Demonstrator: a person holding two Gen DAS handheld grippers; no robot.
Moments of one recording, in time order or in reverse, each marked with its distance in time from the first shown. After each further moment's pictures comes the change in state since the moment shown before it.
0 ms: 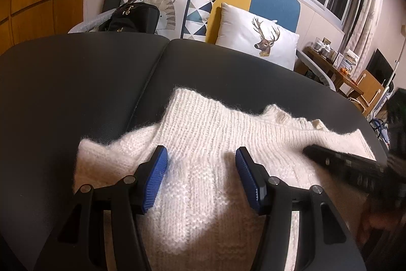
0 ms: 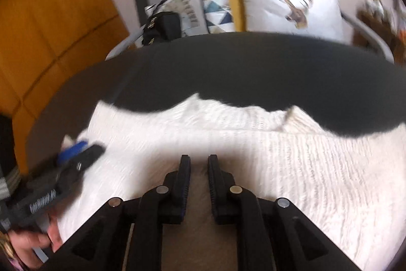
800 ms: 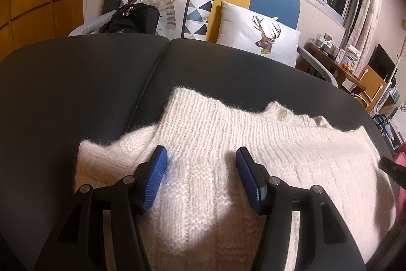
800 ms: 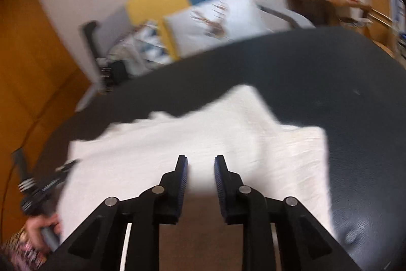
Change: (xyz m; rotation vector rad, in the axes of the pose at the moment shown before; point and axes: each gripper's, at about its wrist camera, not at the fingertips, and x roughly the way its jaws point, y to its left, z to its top) left arm 0.000 -0.003 0.000 0.019 0.004 0.017; right arm -0.136 -0.102 -0.072 0.196 -0.174 -0.036
